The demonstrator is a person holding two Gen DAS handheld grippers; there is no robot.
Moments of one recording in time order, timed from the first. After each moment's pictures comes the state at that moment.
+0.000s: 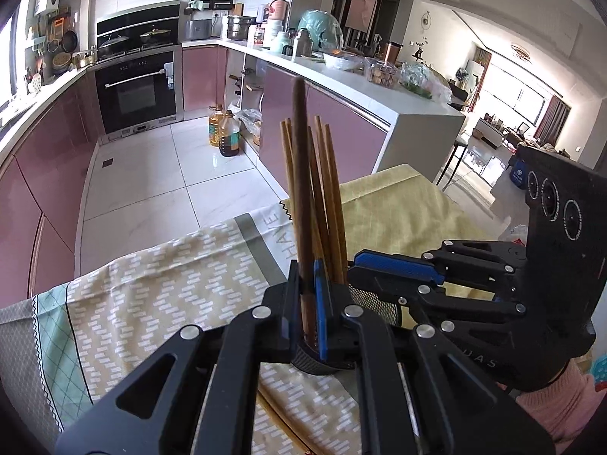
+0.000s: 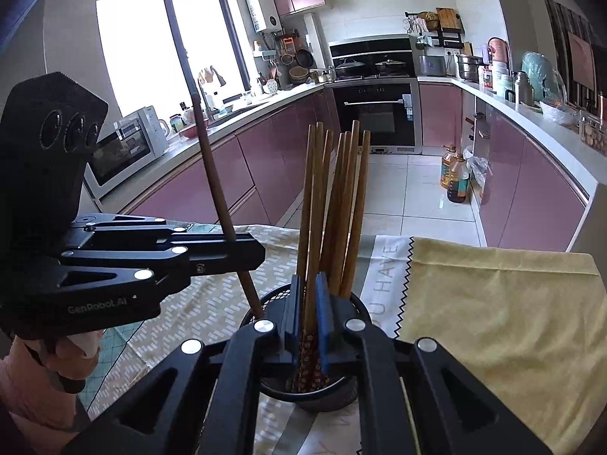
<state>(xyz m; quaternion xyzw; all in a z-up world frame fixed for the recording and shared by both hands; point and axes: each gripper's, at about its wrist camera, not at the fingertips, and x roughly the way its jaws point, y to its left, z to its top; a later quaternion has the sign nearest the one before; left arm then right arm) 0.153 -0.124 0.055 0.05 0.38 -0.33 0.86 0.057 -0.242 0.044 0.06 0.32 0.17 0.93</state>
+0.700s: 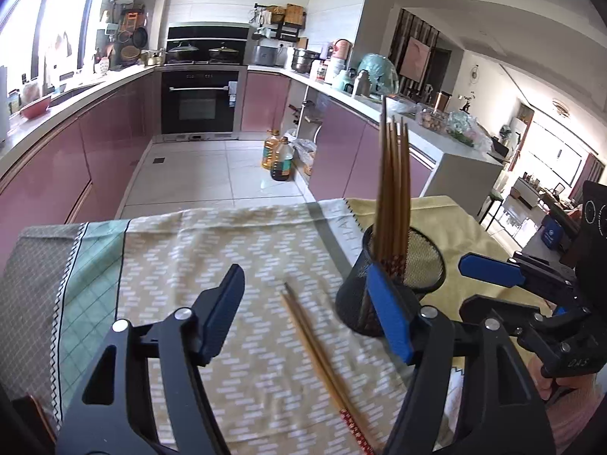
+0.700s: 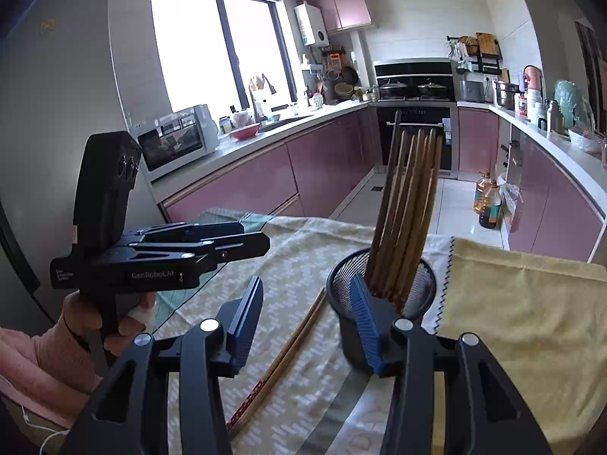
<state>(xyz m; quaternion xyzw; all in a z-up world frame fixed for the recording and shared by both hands) 0.085 -0.037 0.019 -0.02 0.33 -0.23 0.92 -0.024 -0.209 0.037 0.03 0.30 0.25 0.92</state>
